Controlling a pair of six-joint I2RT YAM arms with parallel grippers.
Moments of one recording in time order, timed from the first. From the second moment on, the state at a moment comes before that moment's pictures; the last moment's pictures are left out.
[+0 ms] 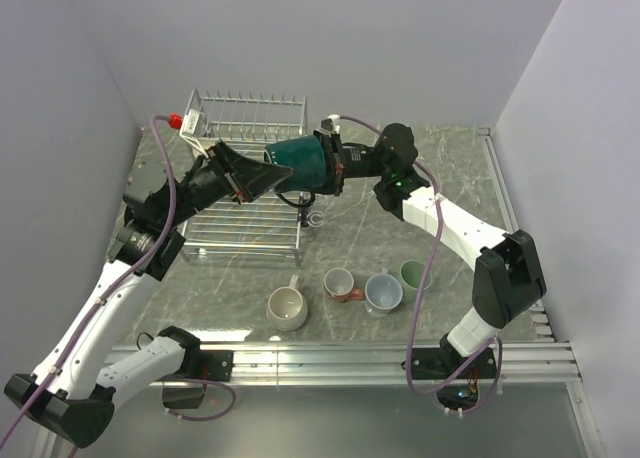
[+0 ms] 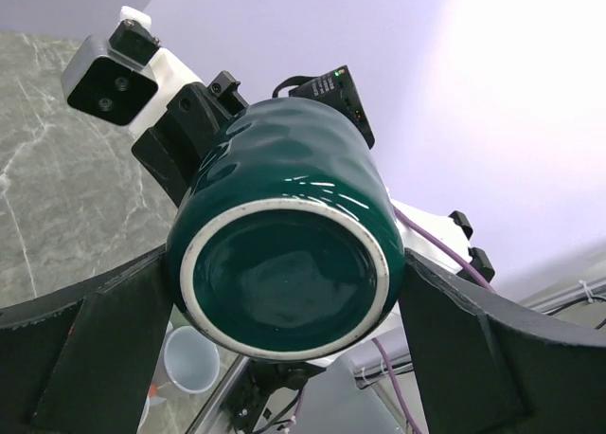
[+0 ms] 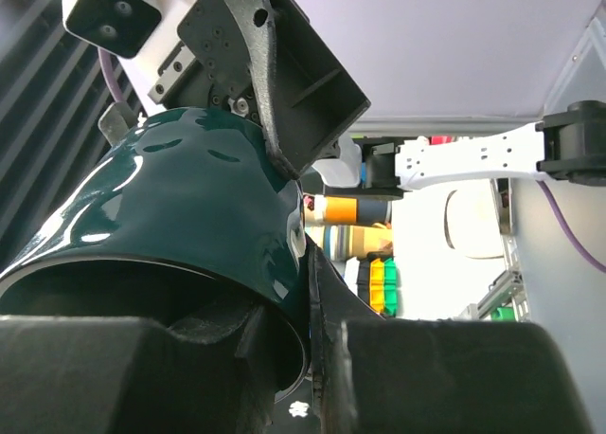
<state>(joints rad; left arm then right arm) -0.42 0.93 1.09 0.02 0.53 -0.95 0.56 1.61 1.27 0.65 -1.15 1.91</state>
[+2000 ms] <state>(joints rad) -0.22 1.17 1.20 -0.69 0.15 -0.59 0.43 1.65 1.15 -0.25 -1.03 1.20</state>
